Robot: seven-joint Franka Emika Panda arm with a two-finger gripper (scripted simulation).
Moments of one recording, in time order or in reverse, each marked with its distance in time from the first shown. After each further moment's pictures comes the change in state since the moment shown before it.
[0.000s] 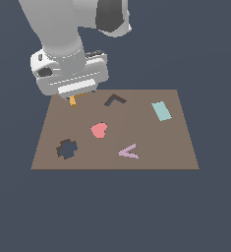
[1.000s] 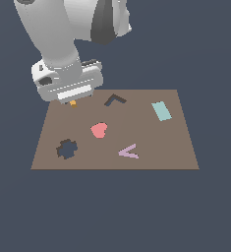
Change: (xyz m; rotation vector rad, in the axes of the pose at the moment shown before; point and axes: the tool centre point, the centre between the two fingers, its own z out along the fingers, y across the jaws) arm -0.013 0.015 0.032 0.000 -0.002 -0.044
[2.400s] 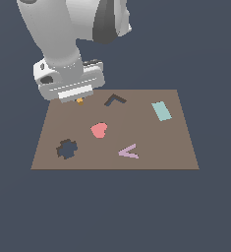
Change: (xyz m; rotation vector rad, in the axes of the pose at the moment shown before) arm -0.001 -0.004 0.000 -0.001 0.000 0.038
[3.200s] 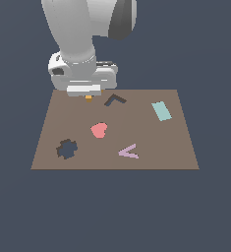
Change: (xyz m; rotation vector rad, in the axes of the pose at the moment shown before) arm 0.001 -0.040 -0.002 -0.001 0.000 0.305
